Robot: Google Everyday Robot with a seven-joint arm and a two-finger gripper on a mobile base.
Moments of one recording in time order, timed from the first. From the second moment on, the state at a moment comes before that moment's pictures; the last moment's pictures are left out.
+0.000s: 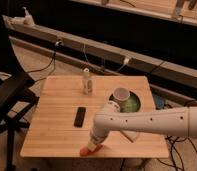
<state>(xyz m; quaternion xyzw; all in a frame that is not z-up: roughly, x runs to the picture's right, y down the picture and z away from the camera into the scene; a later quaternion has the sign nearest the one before) -0.015 0.287 0.753 -0.39 0.01 0.32 0.87</state>
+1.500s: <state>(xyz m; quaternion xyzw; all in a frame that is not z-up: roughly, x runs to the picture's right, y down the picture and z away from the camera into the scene) -0.020 0.311 0.767 -0.42 0.00 0.23 0.88</state>
